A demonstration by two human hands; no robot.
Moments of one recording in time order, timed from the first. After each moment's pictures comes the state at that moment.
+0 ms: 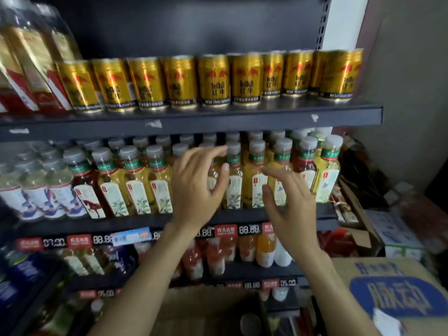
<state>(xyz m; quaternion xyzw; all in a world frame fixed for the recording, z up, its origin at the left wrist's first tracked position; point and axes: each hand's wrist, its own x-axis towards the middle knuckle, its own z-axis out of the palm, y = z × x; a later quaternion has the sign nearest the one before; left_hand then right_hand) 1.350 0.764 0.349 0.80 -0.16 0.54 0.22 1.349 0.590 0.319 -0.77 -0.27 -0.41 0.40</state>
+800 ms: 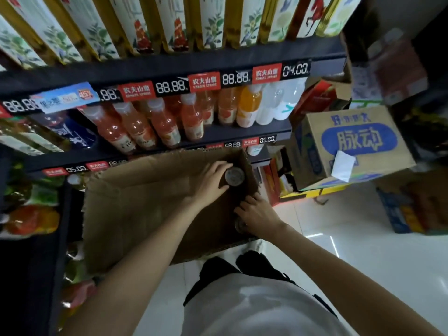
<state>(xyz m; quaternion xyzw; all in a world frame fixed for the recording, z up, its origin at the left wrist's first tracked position) 1.278 0.747 0.011 0.94 -0.12 -0.12 0.29 1.219 0.580 0.037 -0.91 -0.36 0.20 -0.10</state>
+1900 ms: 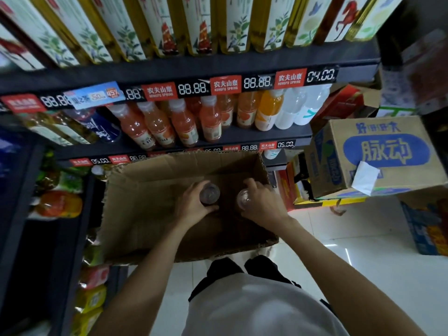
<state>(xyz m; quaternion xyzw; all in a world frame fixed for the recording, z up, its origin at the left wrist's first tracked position) 1.226 0.806 -0.003 0.91 0.11 -0.15 0.36 1.248 0.604 0.063 -0.96 -0.14 0.21 0.15</state>
